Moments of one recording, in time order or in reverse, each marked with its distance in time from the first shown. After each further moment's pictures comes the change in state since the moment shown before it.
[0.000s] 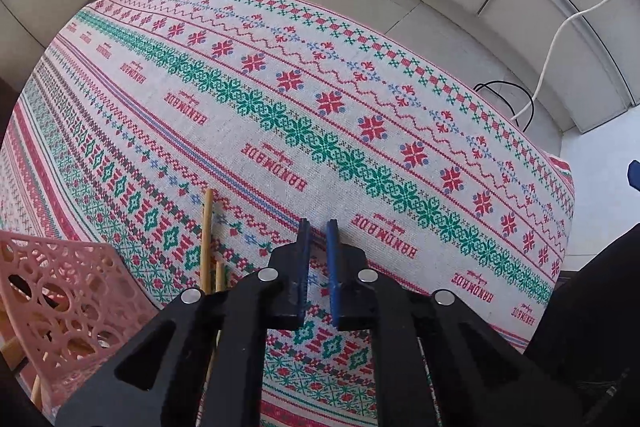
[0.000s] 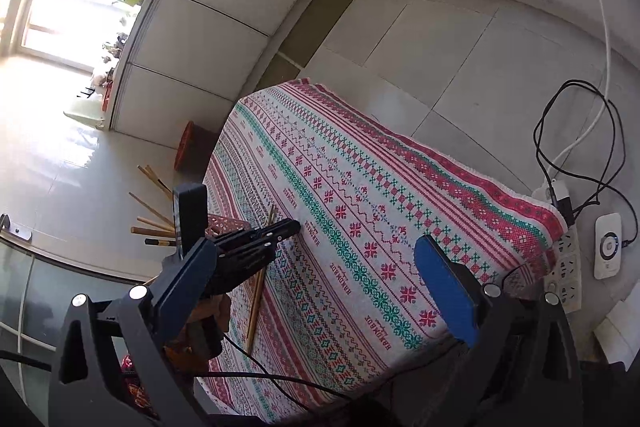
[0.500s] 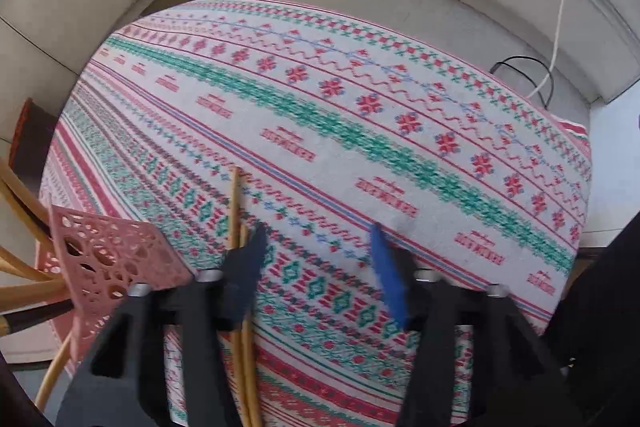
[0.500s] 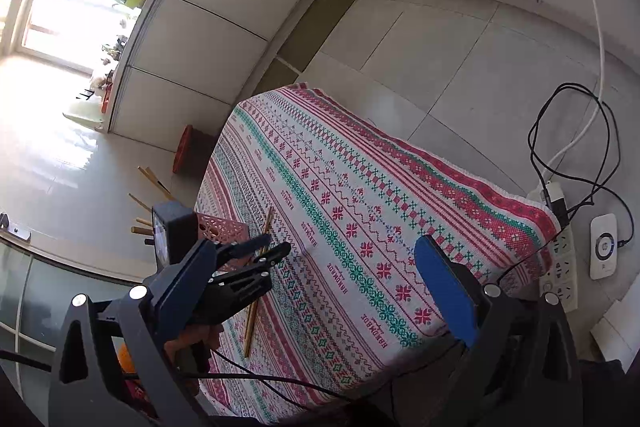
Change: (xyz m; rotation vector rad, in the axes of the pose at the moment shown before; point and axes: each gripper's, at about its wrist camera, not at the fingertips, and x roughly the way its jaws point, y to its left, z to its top) left arm -0.026 -0.024 -0.017 0.079 -0.021 0.213; right arm -0.005 -0.001 -0.002 -0.006 -0.010 -0.005
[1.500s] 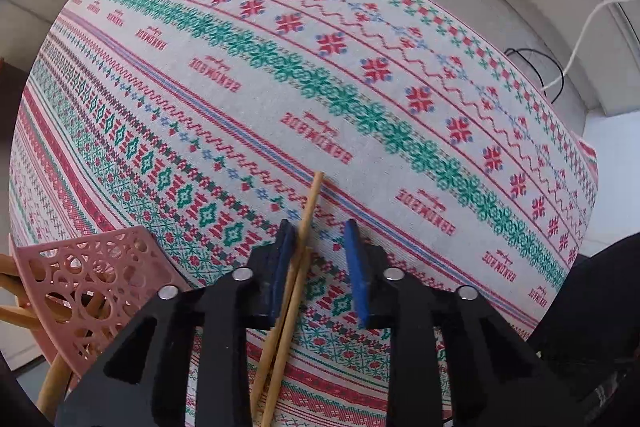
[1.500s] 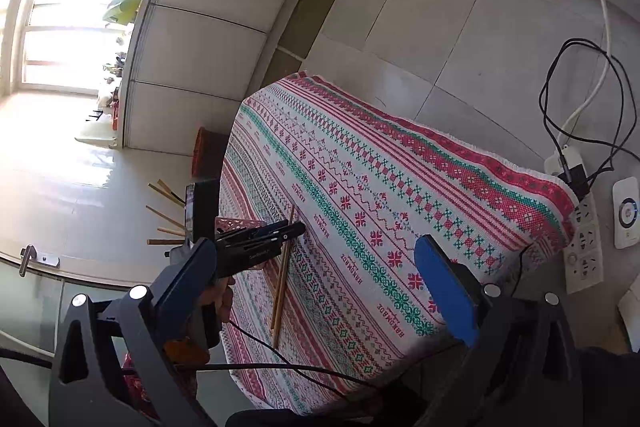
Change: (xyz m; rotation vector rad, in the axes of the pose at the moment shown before) left arm 0.045 0.033 0.034 -0.037 0.239 -0.150; right arm 0.005 -0.019 0.009 0.119 0.054 0.077
